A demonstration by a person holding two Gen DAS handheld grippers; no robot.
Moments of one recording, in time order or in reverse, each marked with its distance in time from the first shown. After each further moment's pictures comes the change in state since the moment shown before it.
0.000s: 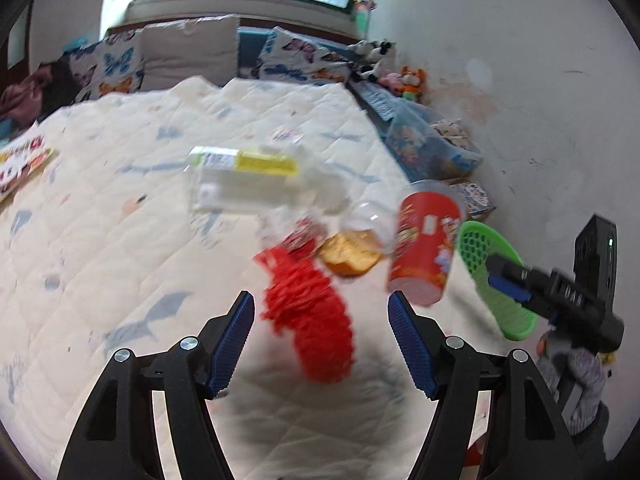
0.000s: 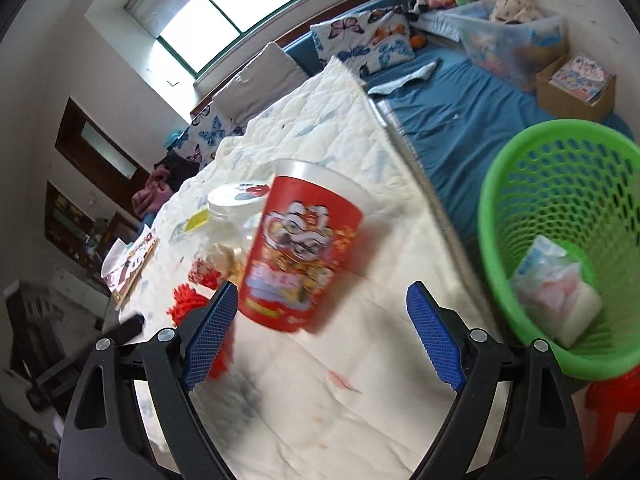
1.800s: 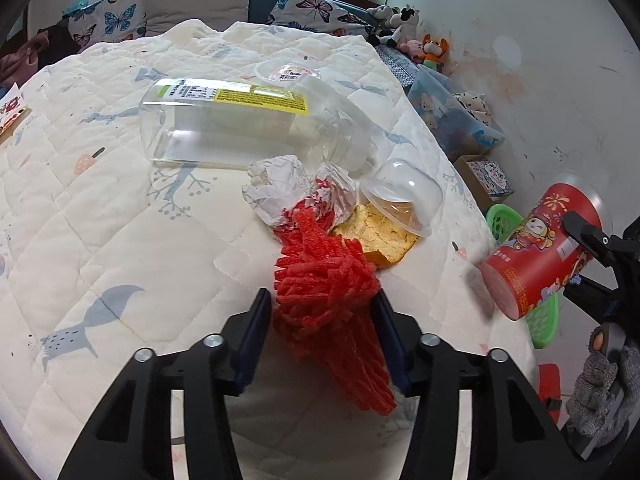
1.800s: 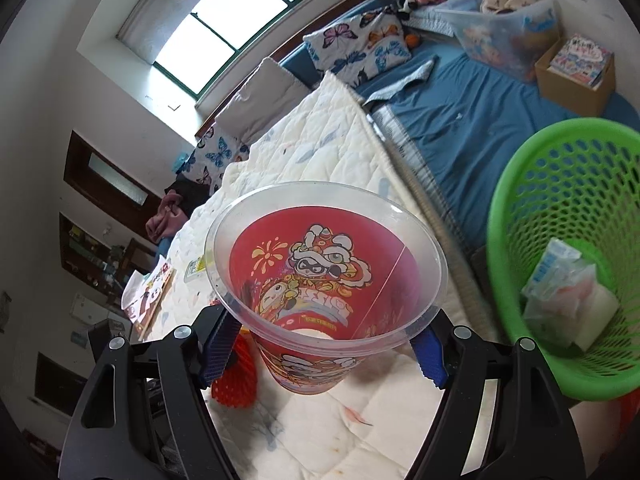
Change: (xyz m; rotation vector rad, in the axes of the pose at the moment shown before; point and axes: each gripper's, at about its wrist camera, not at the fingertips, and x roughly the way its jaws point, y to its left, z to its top) left arm 0.080 0.000 0.005 -0.054 0.132 0.000; right arm -0.014 -0.018 0.028 0.095 -0.042 0.052
